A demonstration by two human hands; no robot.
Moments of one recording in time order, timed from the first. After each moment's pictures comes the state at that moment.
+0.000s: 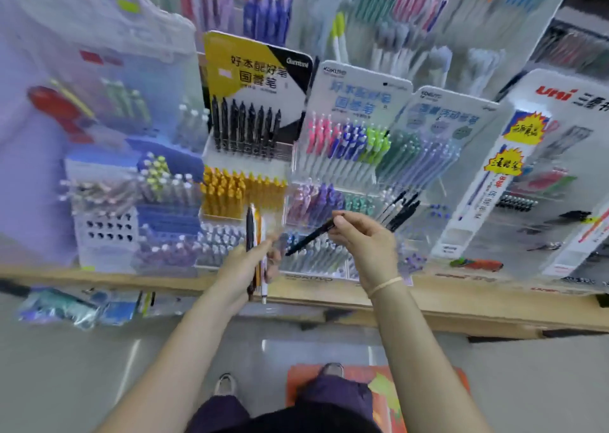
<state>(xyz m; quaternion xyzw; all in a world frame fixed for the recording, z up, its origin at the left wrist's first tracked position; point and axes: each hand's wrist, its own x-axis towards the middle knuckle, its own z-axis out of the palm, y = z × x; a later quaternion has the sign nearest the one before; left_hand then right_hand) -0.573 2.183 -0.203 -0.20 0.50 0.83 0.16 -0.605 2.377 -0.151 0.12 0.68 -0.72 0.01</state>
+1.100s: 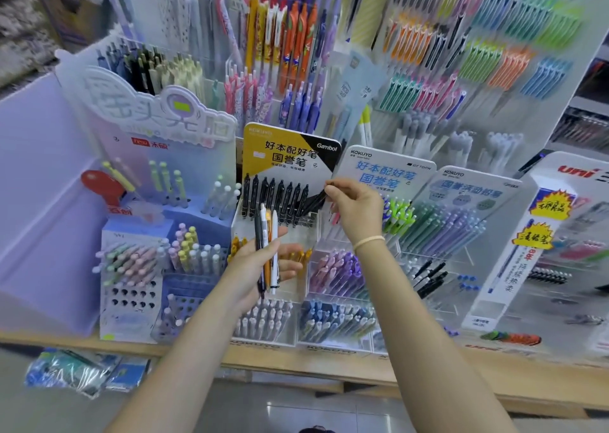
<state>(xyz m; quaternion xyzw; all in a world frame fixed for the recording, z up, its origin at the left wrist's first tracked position) -0.663 2.128 -0.137 -0.13 0.46 0.87 0.14 -0.763 2.295 -0.093 0.00 0.81 -0.58 -0.10</state>
